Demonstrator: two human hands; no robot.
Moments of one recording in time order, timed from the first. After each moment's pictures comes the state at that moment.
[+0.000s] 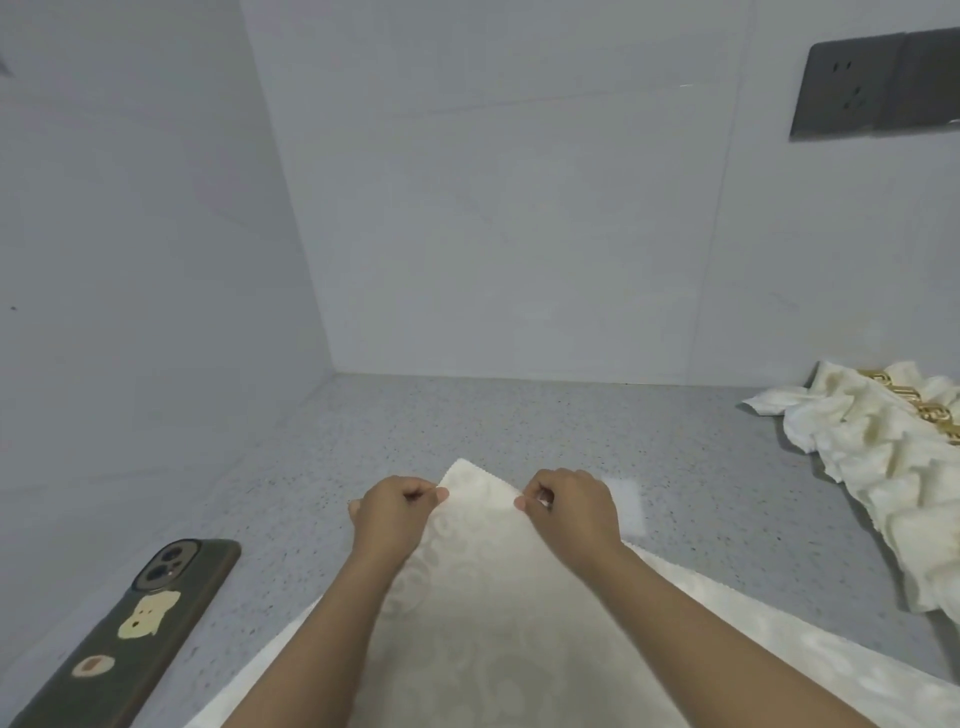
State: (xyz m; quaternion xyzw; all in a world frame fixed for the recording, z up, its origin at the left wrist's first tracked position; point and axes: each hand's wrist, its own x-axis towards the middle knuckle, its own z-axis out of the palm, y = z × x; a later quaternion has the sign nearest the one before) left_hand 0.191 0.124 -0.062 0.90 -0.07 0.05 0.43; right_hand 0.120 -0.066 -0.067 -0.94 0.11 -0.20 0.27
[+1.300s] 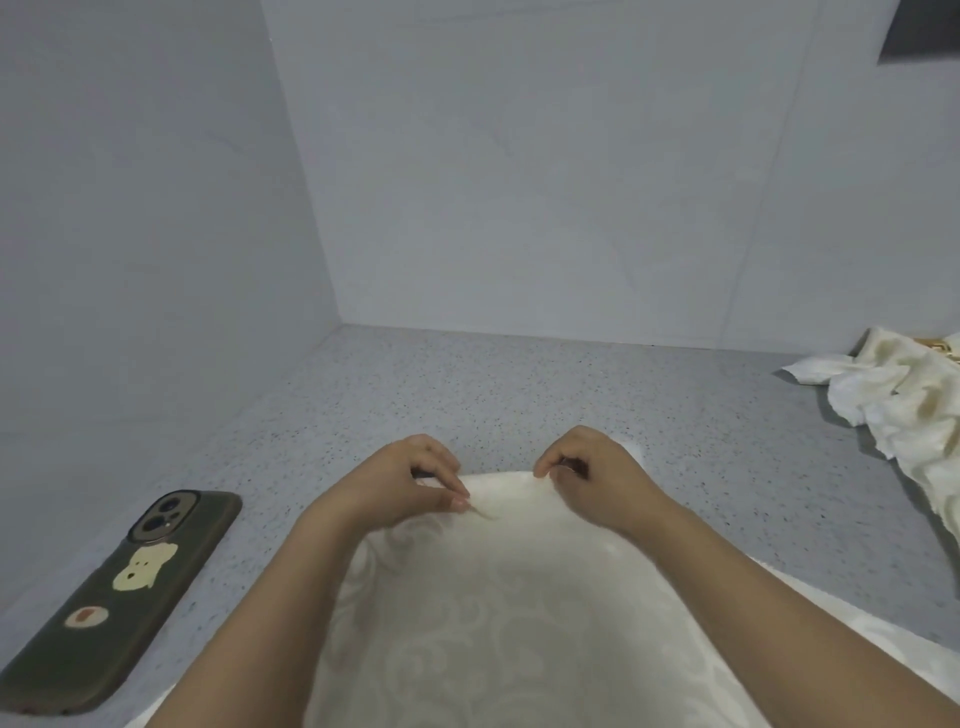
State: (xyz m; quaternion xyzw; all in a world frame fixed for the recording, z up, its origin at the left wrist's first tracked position) left_hand 0.194 0.153 -0.041 0.87 -0.27 -0.15 0.38; right_hand 0.116 -0.083 -0.062 -0.92 0.01 -0.10 0.39
